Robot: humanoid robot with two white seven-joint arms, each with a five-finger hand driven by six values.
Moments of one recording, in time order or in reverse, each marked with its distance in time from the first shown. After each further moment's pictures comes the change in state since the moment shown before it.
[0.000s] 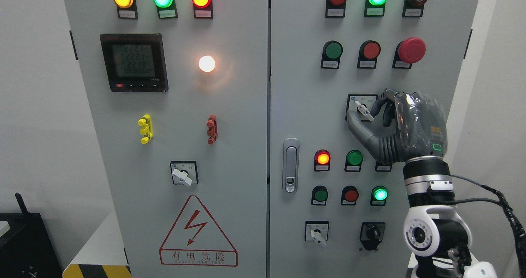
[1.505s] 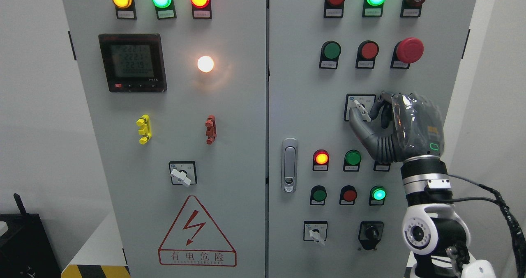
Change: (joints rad) left arm 0.000 0.000 0.000 0.000 0.000 0.000 0.000; right arm -0.004 0.000 0.004 0.009 0.001 0.008 0.029
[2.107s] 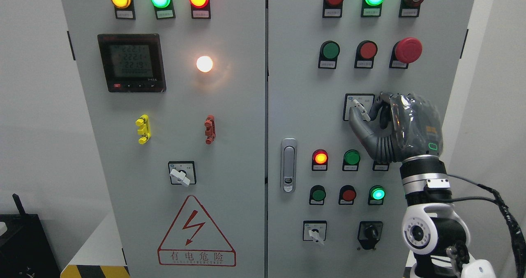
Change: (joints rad) left arm 0.000 0.000 0.000 0.000 0.000 0.000 0.000; right arm -0.003 0.000 0.001 0.002 -0.001 -0.001 0.006
